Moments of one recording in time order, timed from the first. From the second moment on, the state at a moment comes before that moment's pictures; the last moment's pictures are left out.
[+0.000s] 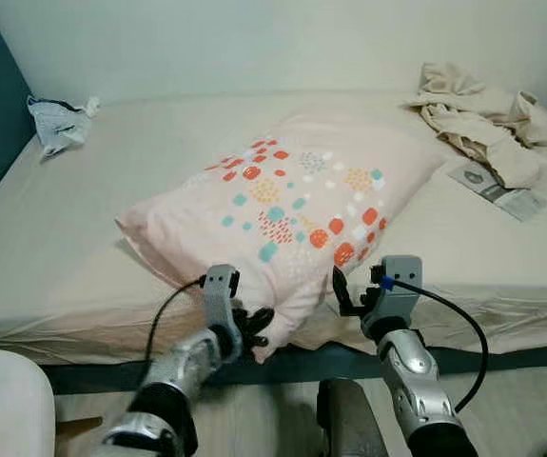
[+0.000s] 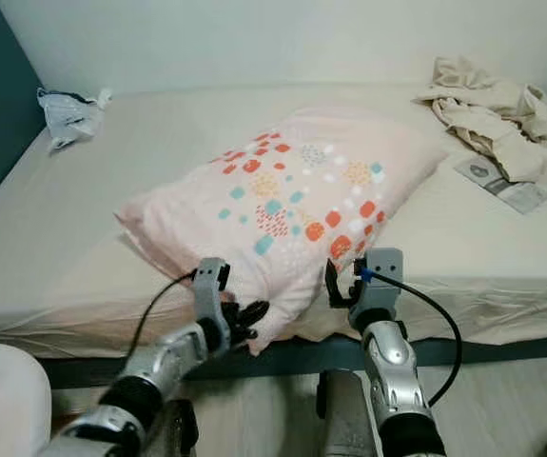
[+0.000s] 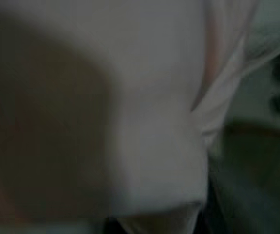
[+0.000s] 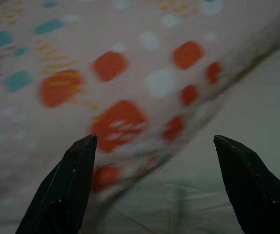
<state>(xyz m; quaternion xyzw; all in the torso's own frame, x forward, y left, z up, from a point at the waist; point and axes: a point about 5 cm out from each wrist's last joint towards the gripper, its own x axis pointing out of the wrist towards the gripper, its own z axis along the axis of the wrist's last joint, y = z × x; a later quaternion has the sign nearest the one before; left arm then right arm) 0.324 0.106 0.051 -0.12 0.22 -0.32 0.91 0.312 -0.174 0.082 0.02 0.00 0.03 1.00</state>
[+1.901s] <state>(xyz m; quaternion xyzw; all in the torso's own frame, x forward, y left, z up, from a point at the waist) 0.345 0.226 0.103 0.10 0.08 -0.02 0.99 0.373 -0.298 0.174 0.12 0.00 -0.09 0.99</state>
